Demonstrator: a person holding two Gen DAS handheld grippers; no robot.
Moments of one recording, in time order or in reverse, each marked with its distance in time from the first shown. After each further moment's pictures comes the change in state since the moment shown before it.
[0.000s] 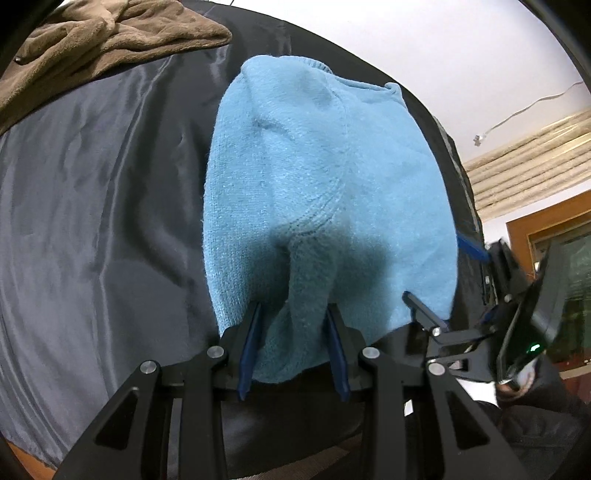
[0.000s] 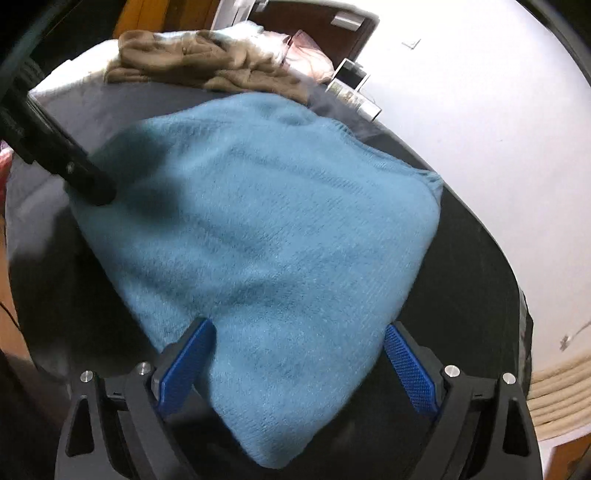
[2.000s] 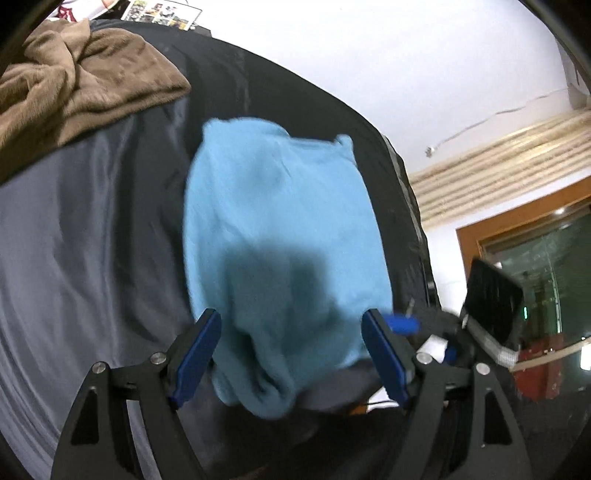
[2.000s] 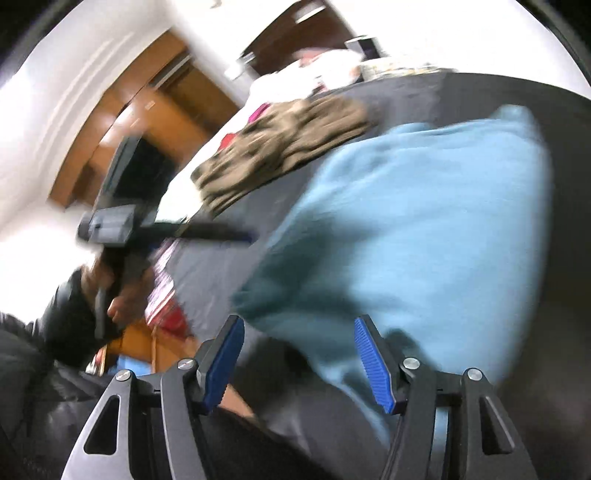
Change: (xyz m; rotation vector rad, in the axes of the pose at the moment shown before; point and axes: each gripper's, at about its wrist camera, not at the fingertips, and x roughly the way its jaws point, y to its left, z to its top) left arm -0.056 0.005 0.049 0.048 0.006 -0.192; right arm -0.011 -0.055 0.048 0.539 -0.015 0.722
